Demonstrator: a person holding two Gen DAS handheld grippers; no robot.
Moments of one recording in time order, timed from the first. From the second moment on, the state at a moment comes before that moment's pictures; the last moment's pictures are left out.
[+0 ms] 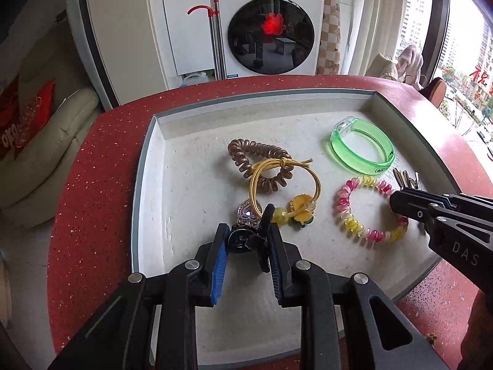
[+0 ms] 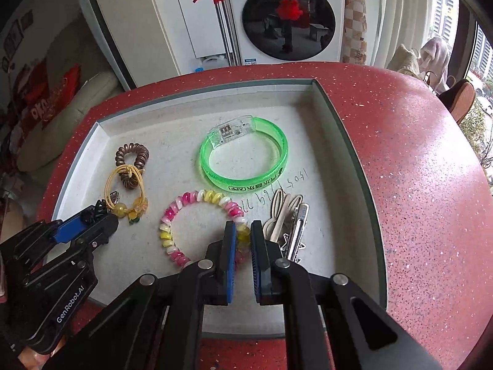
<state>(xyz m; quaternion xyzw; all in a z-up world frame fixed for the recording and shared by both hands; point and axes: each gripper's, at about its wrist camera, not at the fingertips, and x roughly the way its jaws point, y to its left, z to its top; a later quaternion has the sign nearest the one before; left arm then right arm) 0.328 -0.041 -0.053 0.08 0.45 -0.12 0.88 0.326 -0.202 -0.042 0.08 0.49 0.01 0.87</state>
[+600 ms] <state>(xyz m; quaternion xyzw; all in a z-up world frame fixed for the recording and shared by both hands) 0.311 -0.045 -0.023 0.08 0.42 -0.11 0.90 0.293 -0.213 -0.007 0.11 0.46 0.03 0.88</state>
